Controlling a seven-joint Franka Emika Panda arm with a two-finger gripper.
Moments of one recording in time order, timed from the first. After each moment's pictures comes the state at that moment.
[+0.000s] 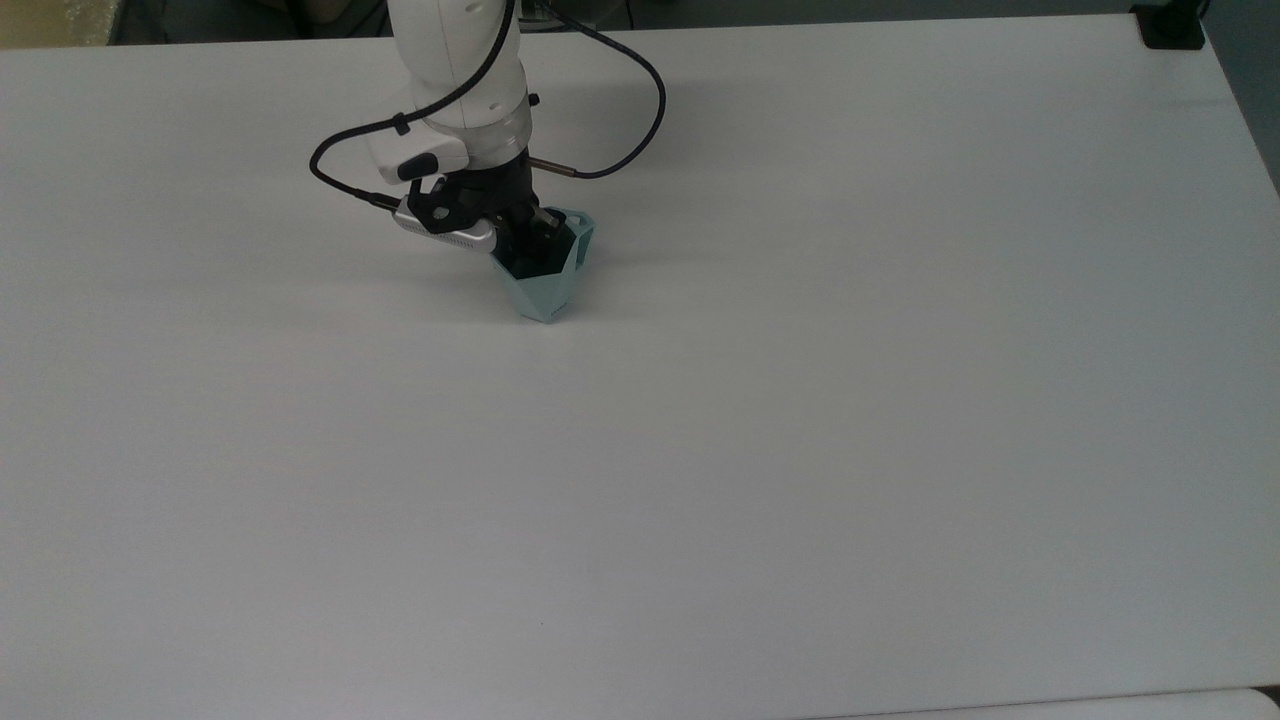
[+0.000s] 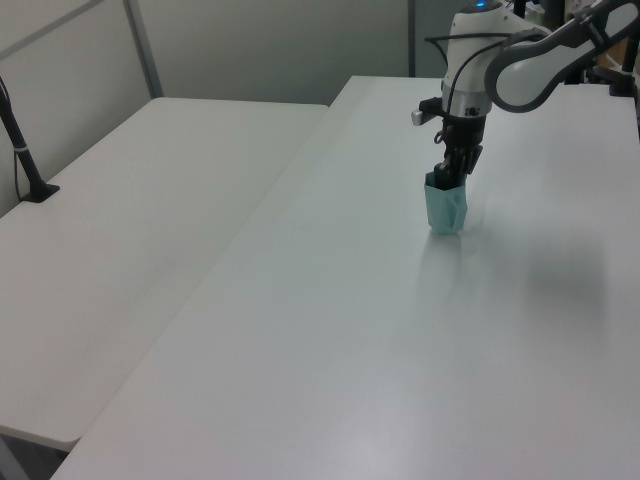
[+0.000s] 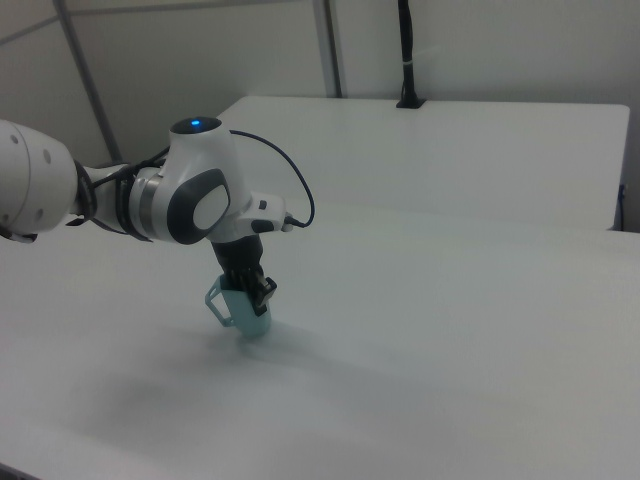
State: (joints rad) arm 0.37 0.12 -0.20 -2.11 0.03 2.32 0.37
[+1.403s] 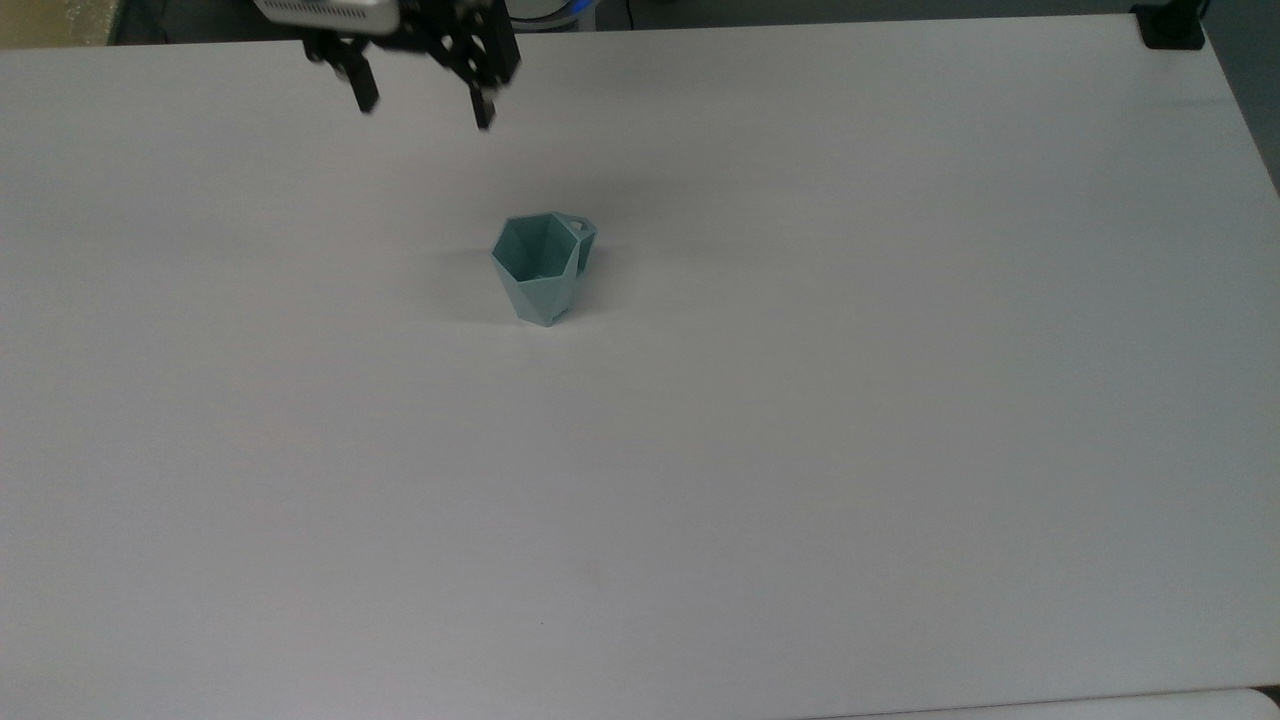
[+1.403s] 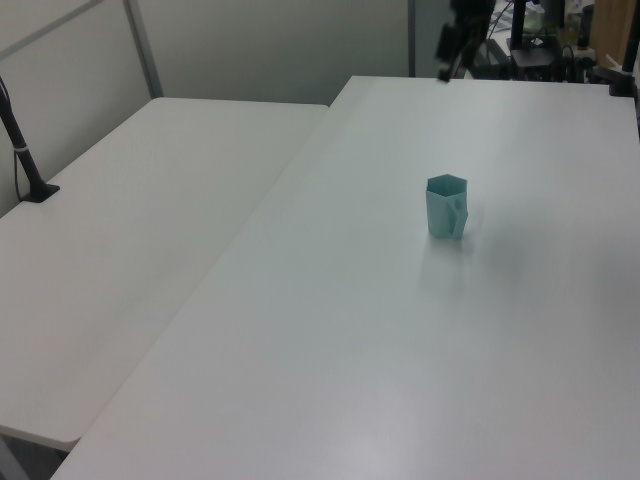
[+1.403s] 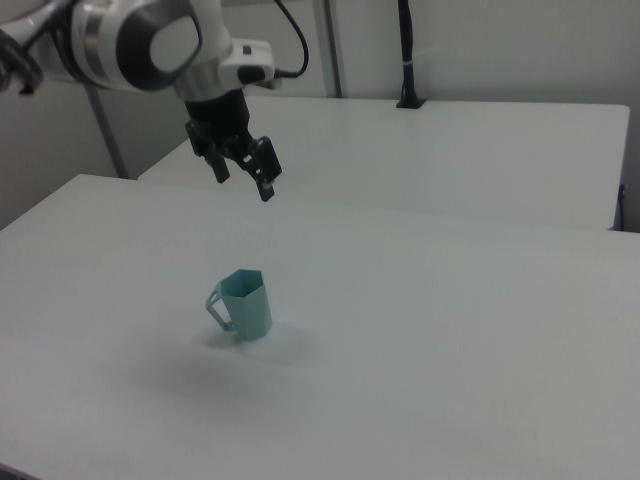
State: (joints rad) arm 0.31 -0.07 -0.22 -1.76 0.03 1.87 0.18
